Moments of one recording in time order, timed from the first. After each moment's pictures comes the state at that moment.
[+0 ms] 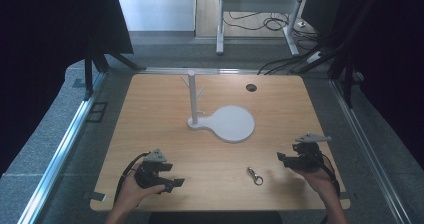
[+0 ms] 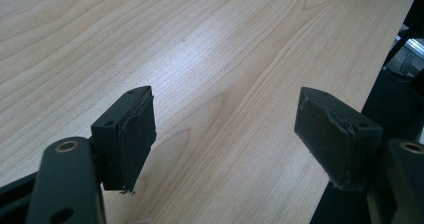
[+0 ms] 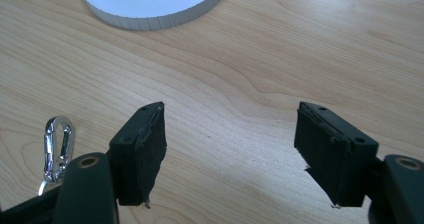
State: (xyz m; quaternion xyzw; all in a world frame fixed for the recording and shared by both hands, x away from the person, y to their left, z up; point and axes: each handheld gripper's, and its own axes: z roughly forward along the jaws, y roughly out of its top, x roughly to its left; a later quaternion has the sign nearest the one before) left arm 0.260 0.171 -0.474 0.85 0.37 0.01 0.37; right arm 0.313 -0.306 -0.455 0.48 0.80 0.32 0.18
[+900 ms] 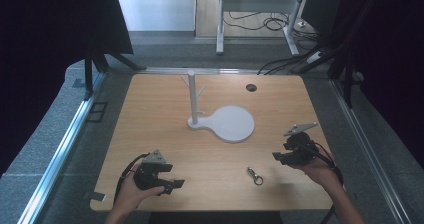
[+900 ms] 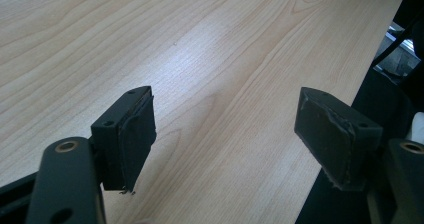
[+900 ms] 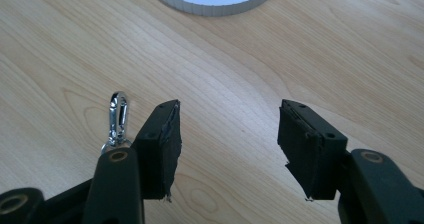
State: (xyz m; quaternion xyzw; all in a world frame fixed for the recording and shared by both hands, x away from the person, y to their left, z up) left arm 0.254 0.172 -0.468 0.85 0.37 0.01 0.38; right arm 0.322 -0.273 -0.413 0.41 0.87 0.25 0.13
